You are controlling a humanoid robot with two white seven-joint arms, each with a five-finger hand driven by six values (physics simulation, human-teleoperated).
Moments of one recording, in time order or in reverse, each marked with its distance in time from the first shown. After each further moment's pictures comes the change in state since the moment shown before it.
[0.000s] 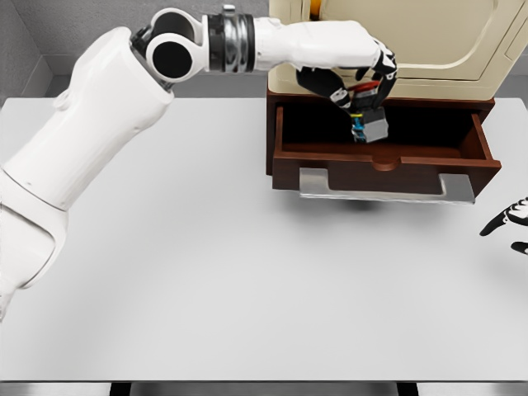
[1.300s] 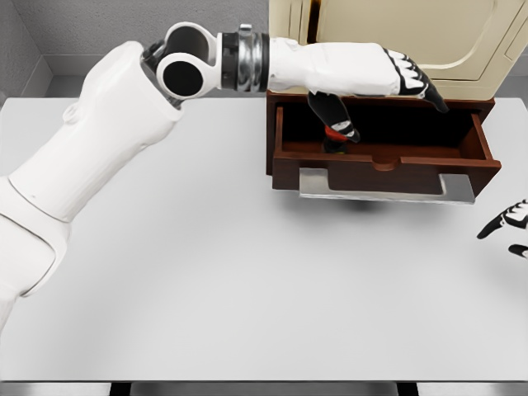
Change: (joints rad) left arm 0.046 0.020 -0.018 -0.155 -0.010 0.001 -0.001; right arm 0.002 0.000 0.011 0.000 0.000 0.000 0.000
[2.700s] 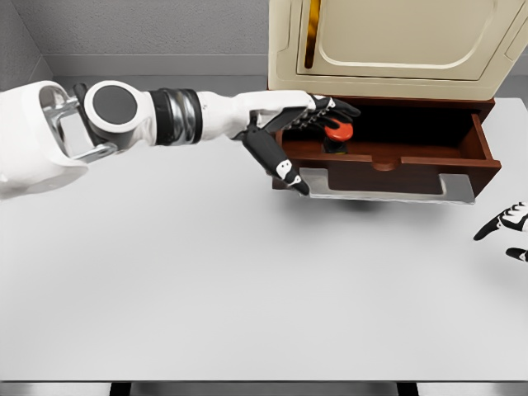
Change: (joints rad) left arm -0.163 0.441 -0.487 -0.496 1.053 0.865 0.390; right arm -0.002 0.001 0.013 0.000 0.001 0.000 0.000
